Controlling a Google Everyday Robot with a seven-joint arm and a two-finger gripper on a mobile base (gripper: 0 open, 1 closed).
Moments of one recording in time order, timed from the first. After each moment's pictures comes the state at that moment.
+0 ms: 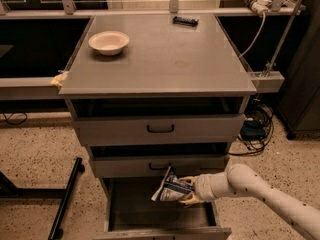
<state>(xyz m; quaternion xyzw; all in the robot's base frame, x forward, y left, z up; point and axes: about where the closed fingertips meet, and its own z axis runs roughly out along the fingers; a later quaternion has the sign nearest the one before) 0.529 -0.105 0.414 -0.68 0.60 0.19 0.38</state>
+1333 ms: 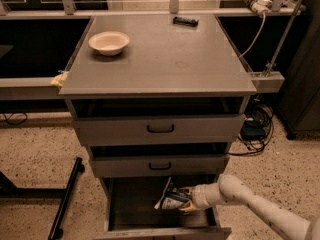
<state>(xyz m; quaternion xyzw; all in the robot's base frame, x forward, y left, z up) 0.544 -0.116 0.292 -0.68 0.61 0.19 0.36</state>
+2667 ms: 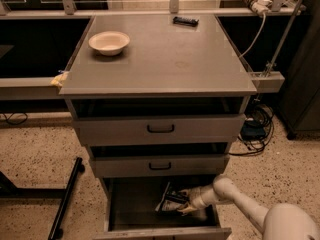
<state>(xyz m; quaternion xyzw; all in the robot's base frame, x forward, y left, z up) 0.573 -0.118 0.193 -0.68 0.62 0.22 0.33</state>
